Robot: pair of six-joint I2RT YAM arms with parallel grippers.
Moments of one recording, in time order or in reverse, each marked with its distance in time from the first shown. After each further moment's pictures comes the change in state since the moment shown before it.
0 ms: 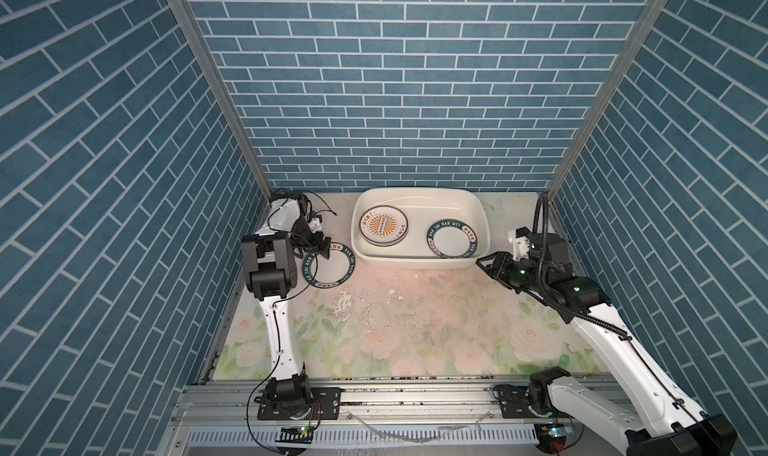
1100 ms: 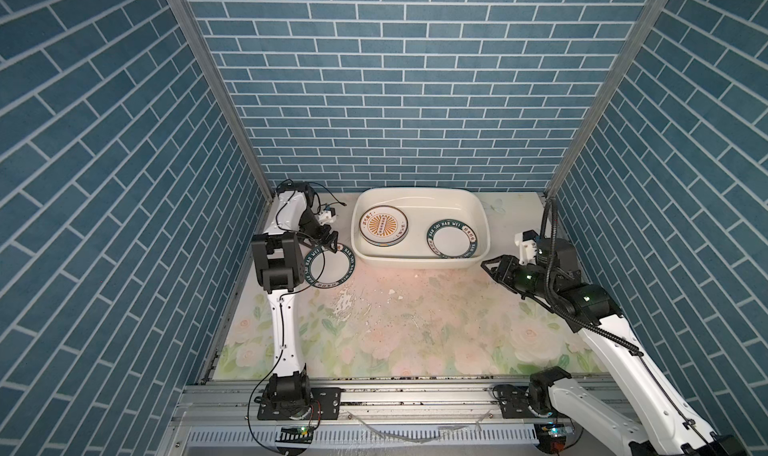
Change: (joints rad) left arm -0.039 0.143 0.257 -0.180 0.075 0.199; right arm 0.000 -0.079 0.000 -0.053 0.028 0.000
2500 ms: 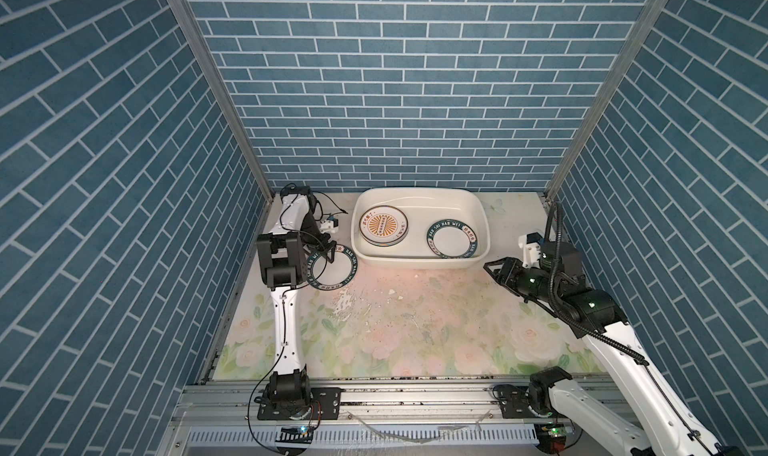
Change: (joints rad) left arm 0.000 0.082 0.032 -0.103 -0.044 0.150; right arm 0.000 -0.037 -0.009 -0.021 0.012 0.018
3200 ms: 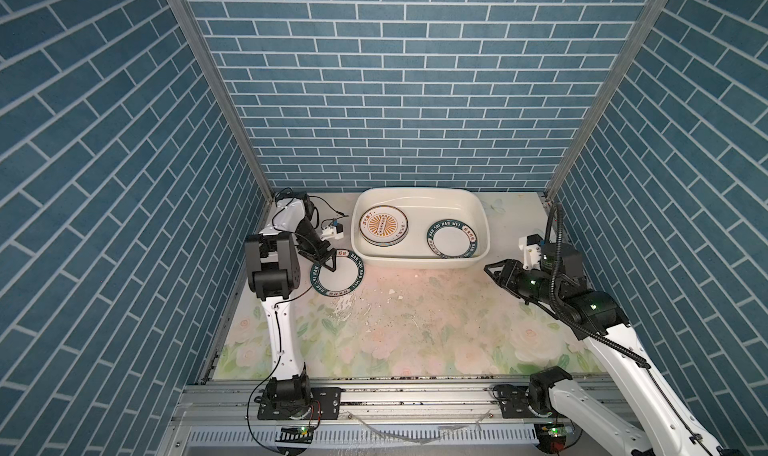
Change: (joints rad) left arm -0.001 -0.263 -0.381 0.095 0.120 0.176; right arm 0.006 -0.013 0.000 -0.022 -0.002 0.000
